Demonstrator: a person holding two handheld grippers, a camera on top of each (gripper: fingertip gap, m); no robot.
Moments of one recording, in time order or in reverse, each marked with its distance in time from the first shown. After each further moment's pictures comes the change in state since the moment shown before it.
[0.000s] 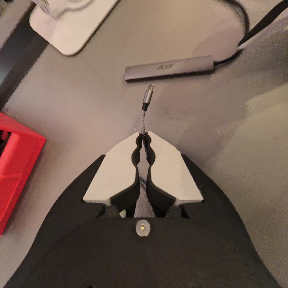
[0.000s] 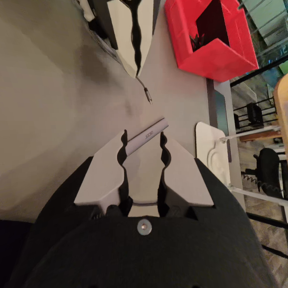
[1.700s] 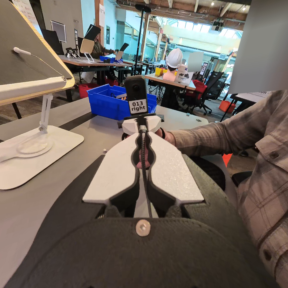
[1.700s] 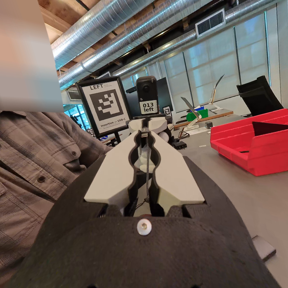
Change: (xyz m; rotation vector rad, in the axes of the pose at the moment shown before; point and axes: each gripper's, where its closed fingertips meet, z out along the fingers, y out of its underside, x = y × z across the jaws) left arm 0.032 -0.144 -0.107 0.806 0.585 -0.178; right arm 0.050 -0.108 -0.060 1.151 -0.564 0.791
